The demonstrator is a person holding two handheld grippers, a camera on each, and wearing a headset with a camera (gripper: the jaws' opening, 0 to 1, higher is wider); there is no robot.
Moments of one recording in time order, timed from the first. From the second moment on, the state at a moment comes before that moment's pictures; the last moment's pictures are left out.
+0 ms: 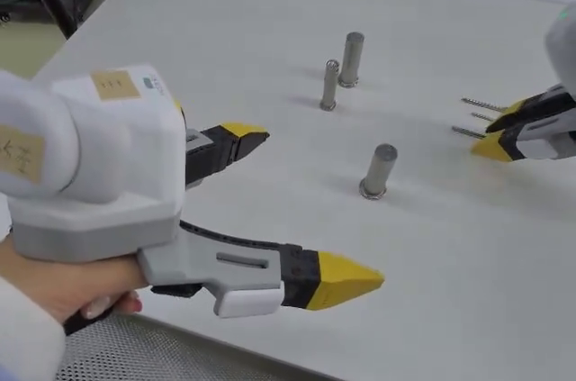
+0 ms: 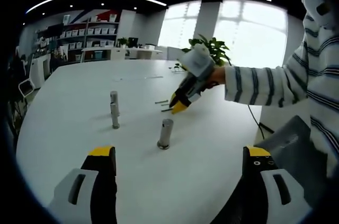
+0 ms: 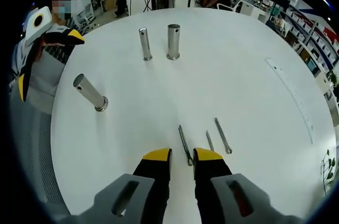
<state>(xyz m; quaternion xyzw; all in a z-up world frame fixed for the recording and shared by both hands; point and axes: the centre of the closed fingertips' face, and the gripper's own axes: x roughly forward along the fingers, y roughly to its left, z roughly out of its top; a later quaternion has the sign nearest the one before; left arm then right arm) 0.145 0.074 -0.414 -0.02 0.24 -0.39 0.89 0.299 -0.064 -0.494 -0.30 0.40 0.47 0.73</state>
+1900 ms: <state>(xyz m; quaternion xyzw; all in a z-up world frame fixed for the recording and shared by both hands) 0.172 0.066 -0.395 -0.06 0.24 -0.39 0.89 0.255 -0.056 -0.402 -0.33 0.17 0.47 0.80</state>
